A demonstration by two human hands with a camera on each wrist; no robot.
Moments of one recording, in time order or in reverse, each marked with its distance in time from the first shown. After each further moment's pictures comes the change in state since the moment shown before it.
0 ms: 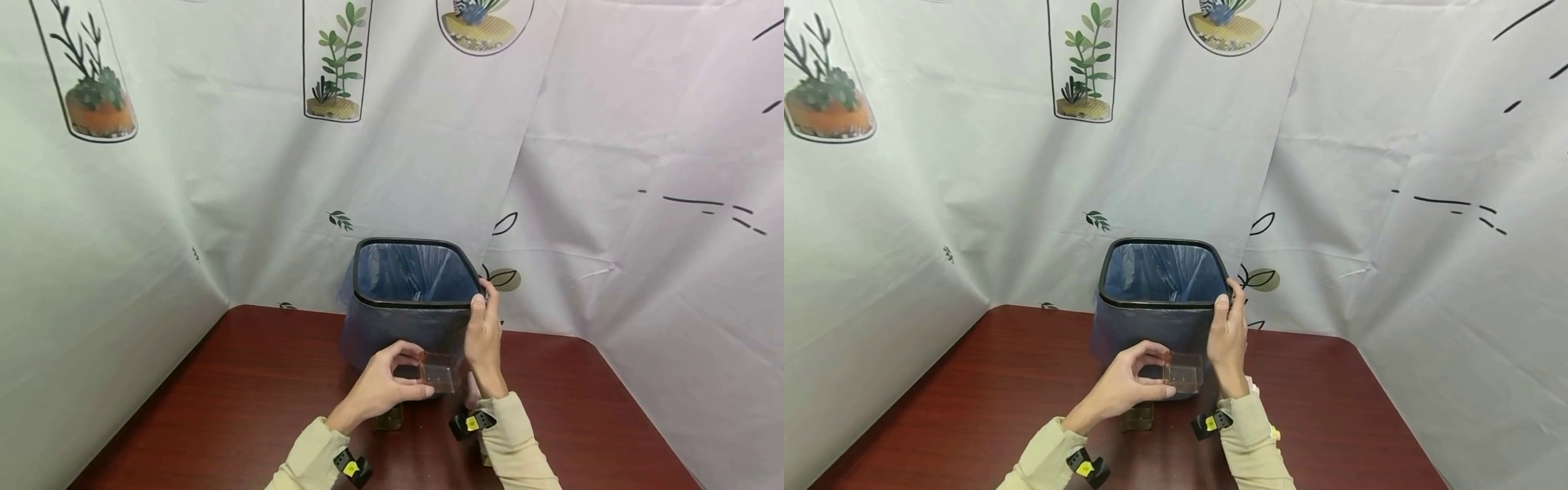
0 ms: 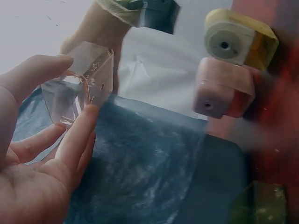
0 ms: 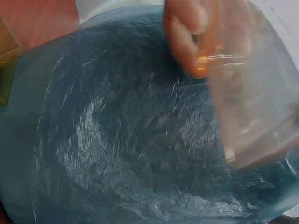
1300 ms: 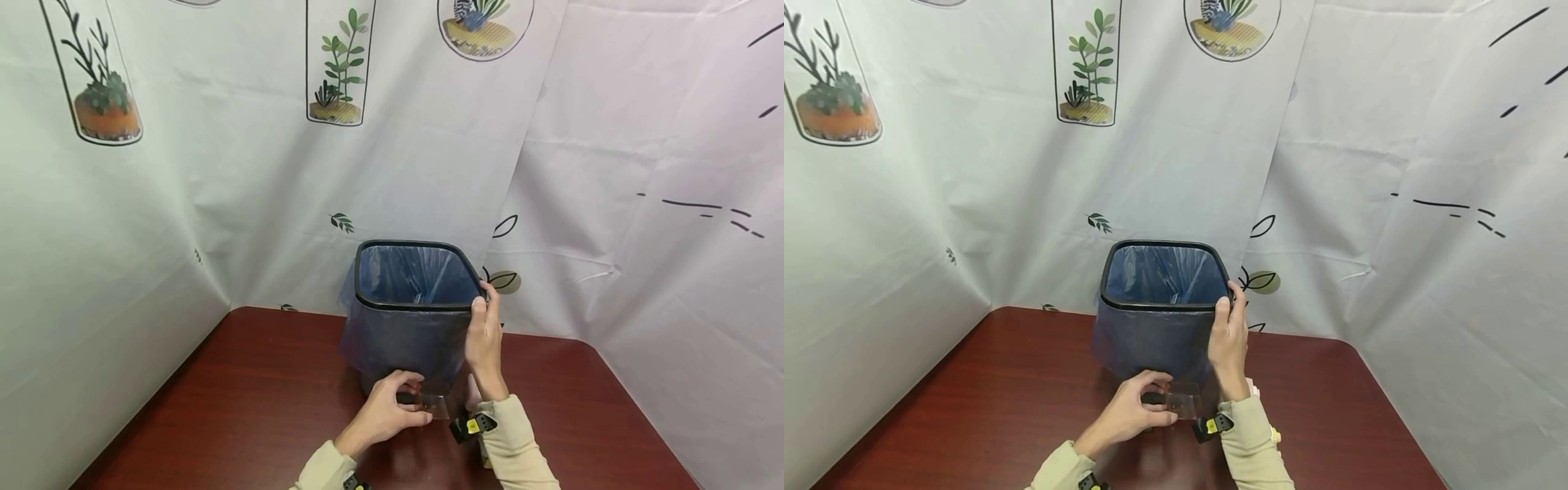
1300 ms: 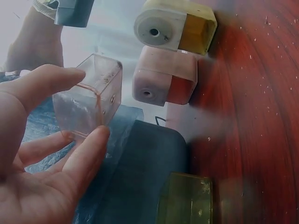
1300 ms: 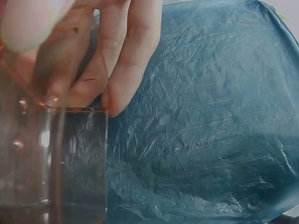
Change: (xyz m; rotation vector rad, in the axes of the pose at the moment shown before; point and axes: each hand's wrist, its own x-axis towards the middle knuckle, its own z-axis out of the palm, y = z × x) left_hand -0.015 -0.043 0.016 0.115 0.029 -0.056; right_hand -0.003 -0.002 0.000 0.016 -0.006 -0.010
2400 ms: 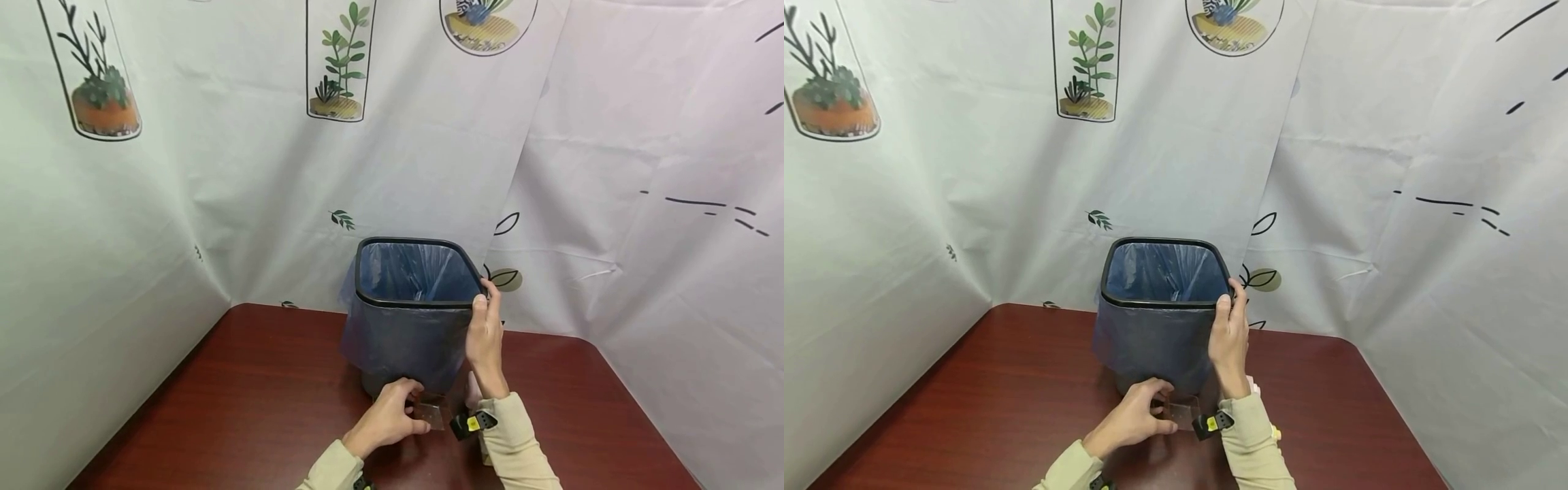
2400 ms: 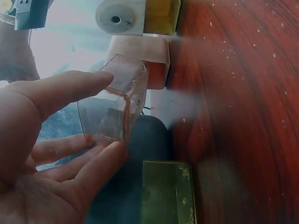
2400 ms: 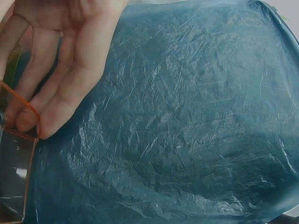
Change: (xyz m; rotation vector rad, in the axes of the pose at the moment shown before) left_hand 0.004 -0.016 0.008 0.298 -0.073 0.009; right_hand 0.001 0.001 0.000 -0.013 0.000 -0.003
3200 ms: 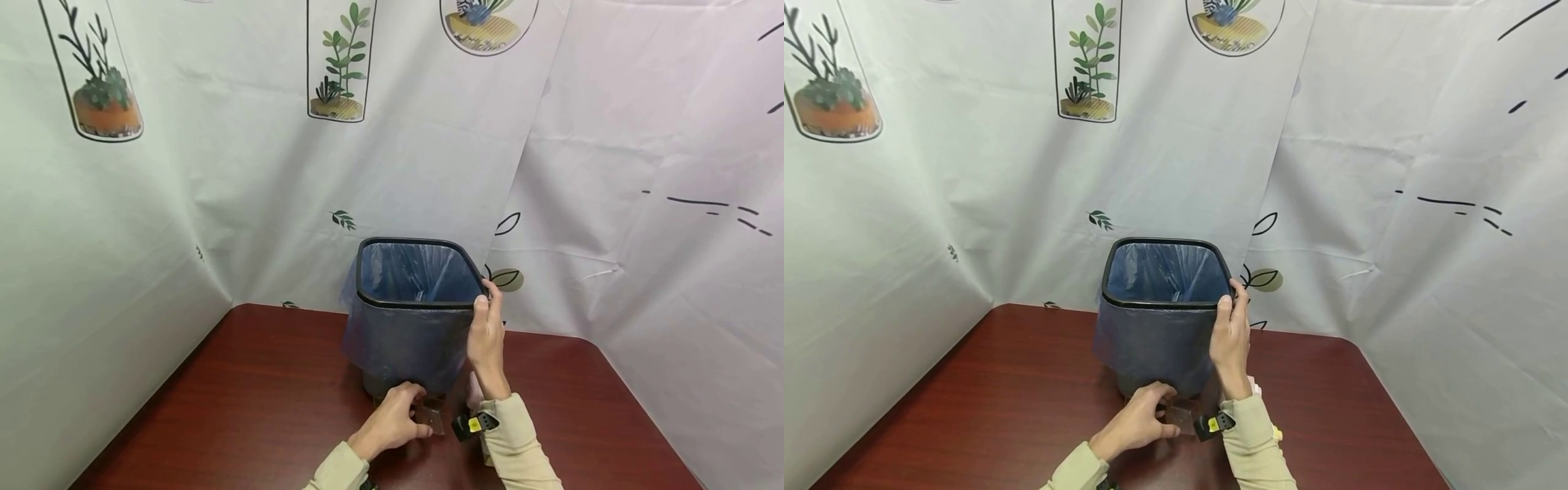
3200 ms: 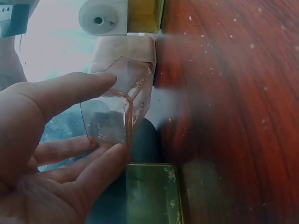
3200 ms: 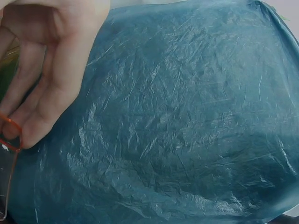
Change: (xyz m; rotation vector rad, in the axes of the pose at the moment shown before) left_hand 0.001 -0.003 0.008 0.175 -0.043 -0.055; right_hand -0.001 0.001 -0.001 0.001 -0.005 0.010
